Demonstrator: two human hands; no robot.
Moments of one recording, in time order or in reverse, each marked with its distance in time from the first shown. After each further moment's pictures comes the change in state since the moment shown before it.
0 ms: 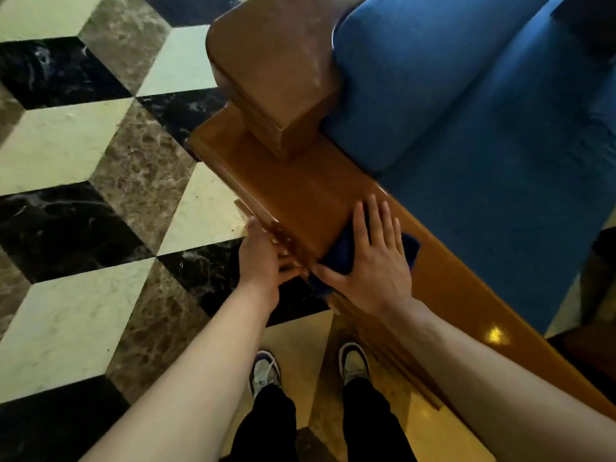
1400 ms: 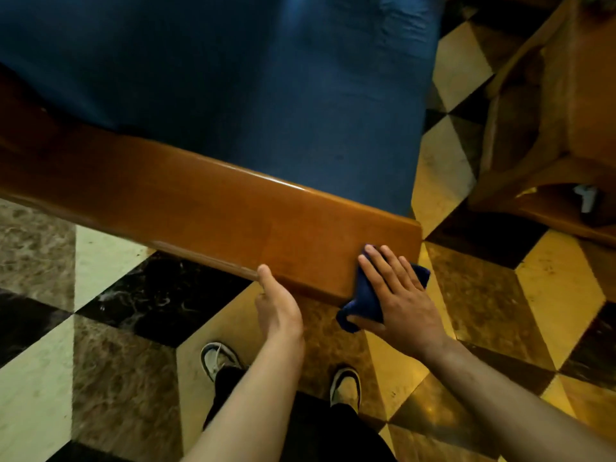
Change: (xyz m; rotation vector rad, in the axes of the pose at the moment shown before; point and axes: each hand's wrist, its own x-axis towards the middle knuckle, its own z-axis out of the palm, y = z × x) left_hand -0.184 -0.295 0.131 0.415 0.072 -0.161; right_hand -0.353 0.249 0.052 0.089 -0.004 0.163
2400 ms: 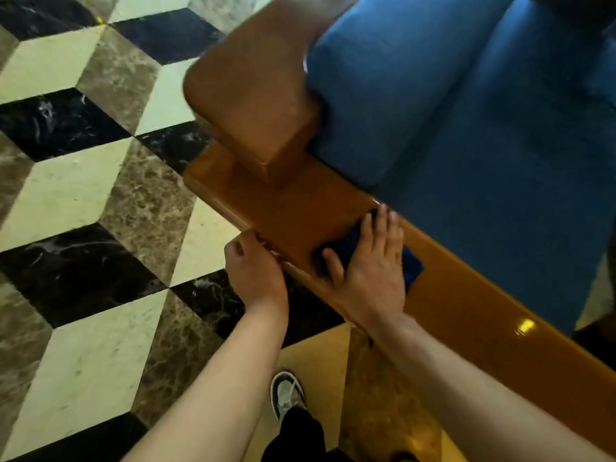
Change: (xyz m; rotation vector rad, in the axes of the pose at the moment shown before) left_hand 0.154 0.270 -0.223 -0.449 0.312 0.447; right_hand 0.322 -0.332 -0.020 0.123 0.183 0.078
